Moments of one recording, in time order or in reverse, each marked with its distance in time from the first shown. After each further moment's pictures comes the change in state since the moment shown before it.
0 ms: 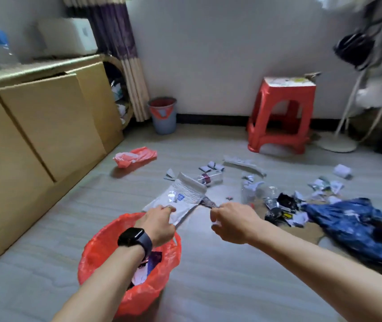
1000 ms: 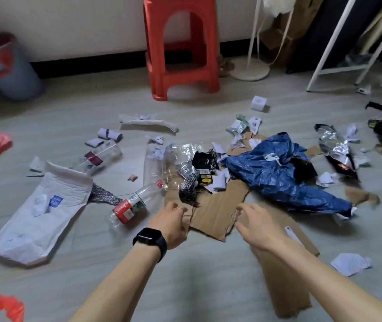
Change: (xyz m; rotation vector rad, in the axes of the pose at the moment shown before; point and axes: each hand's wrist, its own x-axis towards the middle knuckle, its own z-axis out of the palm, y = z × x) left_hand 0.215 0.282 0.239 0.121 -0.341 0.420; right_hand -0.125 0.329 0.226 0.472 -0.099 0.802
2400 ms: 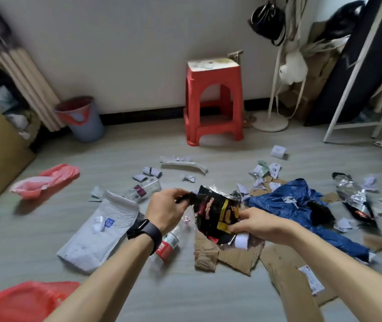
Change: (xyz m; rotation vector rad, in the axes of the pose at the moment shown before) left_hand -0.103 -0.010 -0.163 -0.474 0.566 -0.051; right_hand -0.029 -0.117 -0.132 0.708 -0.488 -0.115
